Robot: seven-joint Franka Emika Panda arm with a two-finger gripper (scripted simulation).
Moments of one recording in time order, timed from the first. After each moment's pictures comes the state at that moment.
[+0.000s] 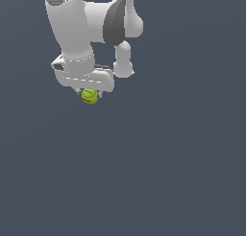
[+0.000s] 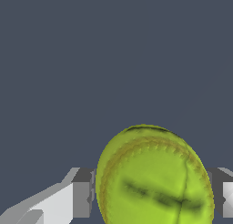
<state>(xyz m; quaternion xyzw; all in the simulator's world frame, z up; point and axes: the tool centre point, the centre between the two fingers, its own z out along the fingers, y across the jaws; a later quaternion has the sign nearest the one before) -0.063 -0.131 0.269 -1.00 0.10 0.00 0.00</state>
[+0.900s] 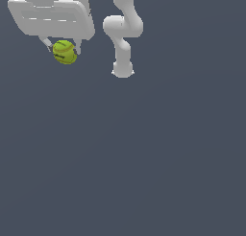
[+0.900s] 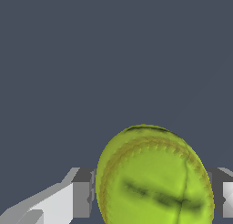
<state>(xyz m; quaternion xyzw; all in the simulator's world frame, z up) -0.079 -0.175 0.432 -1.00 0.10 0.00 0.00</state>
